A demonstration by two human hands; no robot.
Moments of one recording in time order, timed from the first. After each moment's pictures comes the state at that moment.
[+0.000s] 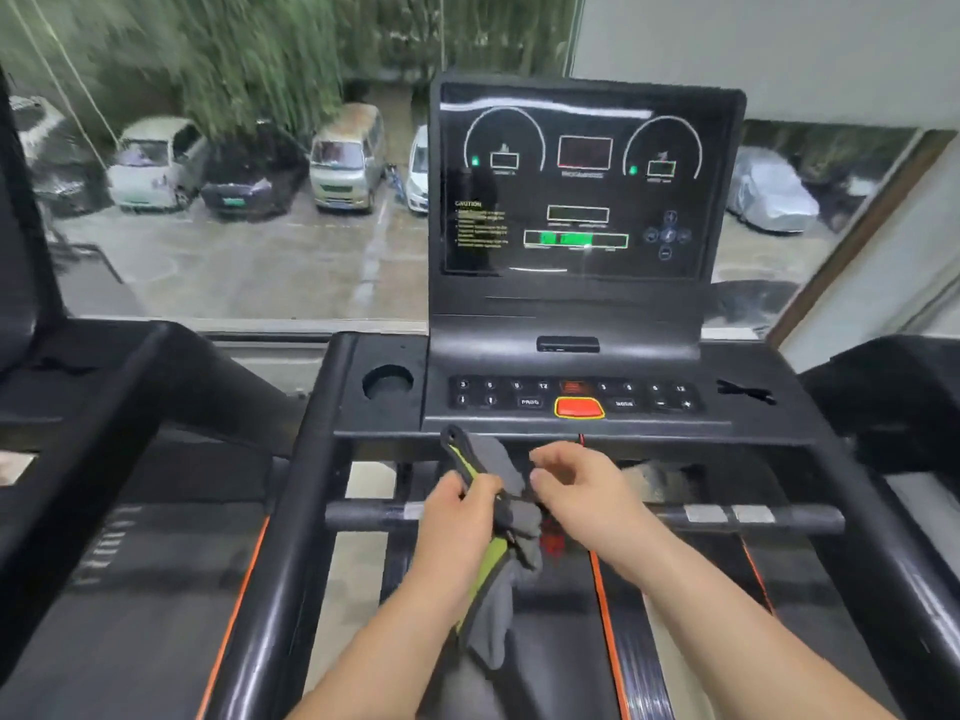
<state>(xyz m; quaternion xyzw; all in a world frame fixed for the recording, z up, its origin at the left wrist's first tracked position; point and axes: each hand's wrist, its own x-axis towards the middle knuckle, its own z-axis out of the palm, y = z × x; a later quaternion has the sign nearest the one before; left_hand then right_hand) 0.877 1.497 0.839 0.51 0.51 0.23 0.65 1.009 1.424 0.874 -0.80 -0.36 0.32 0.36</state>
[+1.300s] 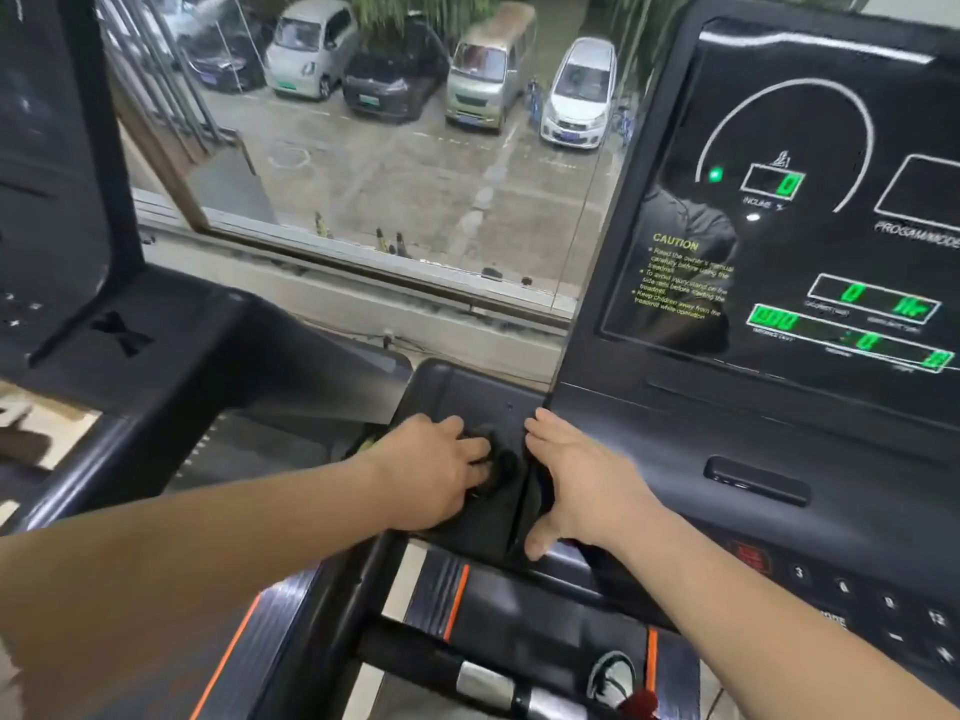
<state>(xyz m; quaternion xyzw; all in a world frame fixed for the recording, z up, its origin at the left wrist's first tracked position) 0.874 1.801 0.795 0.97 0.16 -0.17 -0.07 1.072 1.712 0.824 -0.69 -0.69 0.23 -0.05</state>
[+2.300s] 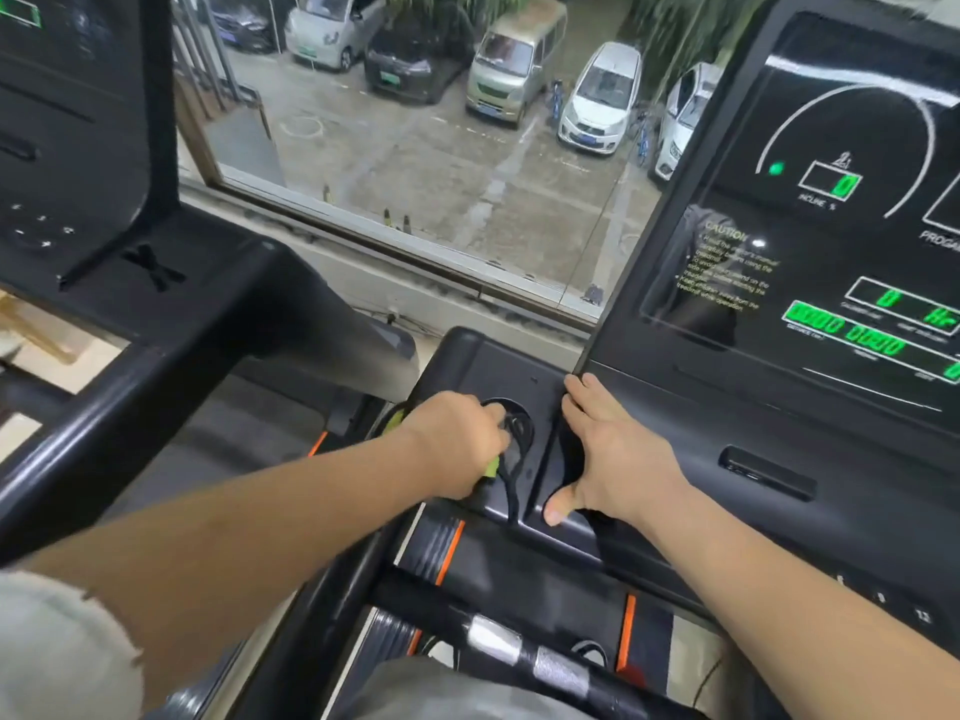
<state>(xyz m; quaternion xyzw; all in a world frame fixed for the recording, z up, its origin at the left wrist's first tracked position) 0.872 1.782 0.794 0.96 0.25 -0.15 -0.03 1.063 1.703 0.832 -0.71 -0.68 0.17 -0.09</state>
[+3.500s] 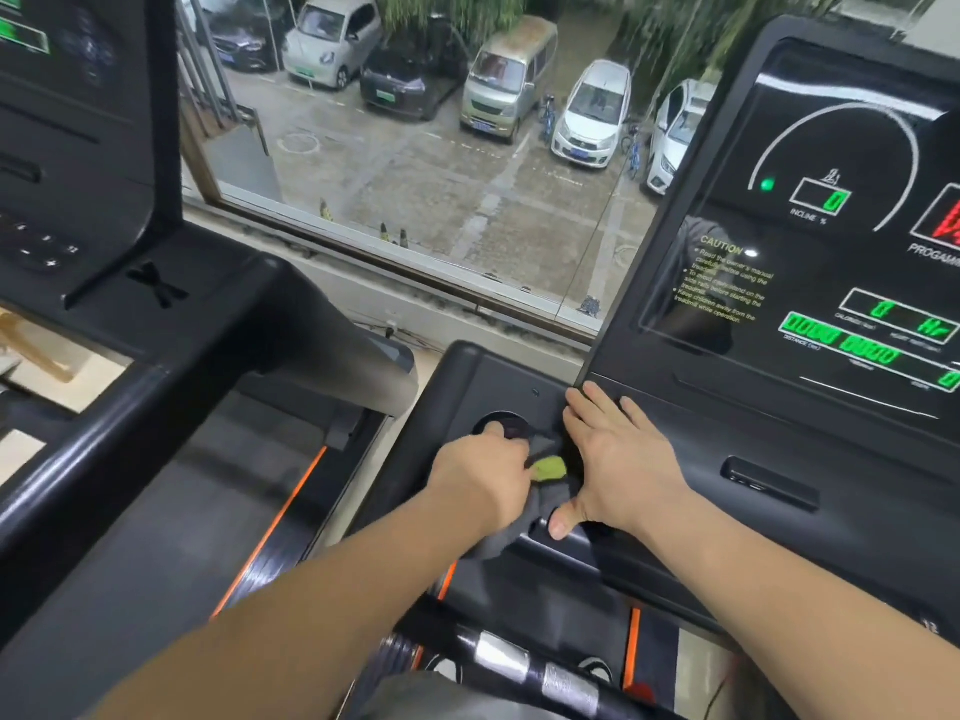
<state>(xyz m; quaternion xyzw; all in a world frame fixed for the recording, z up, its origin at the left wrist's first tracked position) 0.898 1.754 0.788 0.86 0.46 -0.10 0.18 1.056 1.710 0.839 -0.69 -0.69 0.11 -0.19</state>
